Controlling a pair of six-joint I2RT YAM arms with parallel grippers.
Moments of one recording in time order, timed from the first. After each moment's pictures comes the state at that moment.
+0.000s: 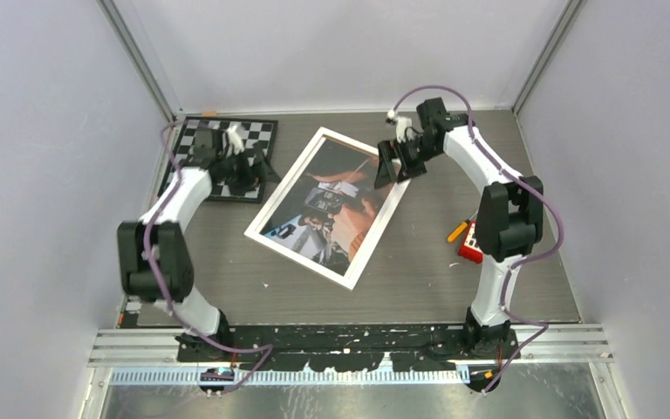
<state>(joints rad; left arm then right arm) -0.06 1.70 1.30 -0.47 0.48 -0.30 0.25 1.93 1.63 -0.97 -0.66 -0.19</state>
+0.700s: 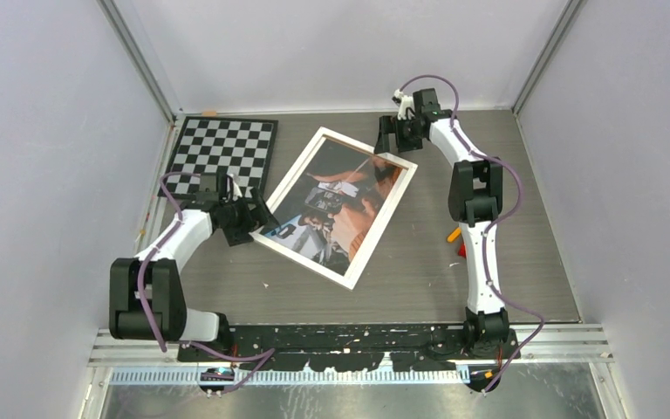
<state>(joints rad) -0.04 1.36 0.80 -0.48 0.36 -0.50 0.16 2.51 2.21 -0.61 -0.43 0.01</state>
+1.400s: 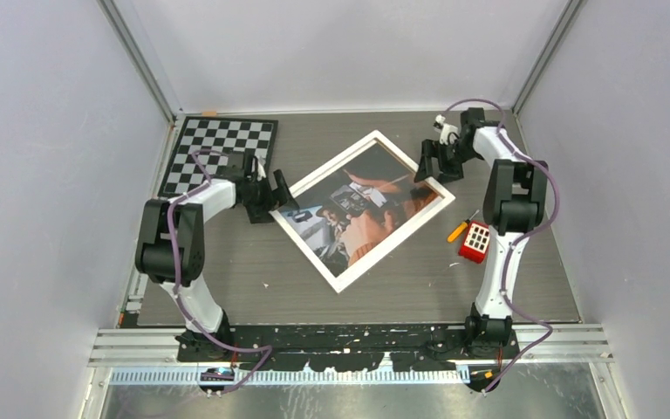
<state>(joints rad) -0.14 1.74 1.03 -0.34 0.40 -0.52 -0.03 2.27 1.83 -0.83 -0.54 -0.14</state>
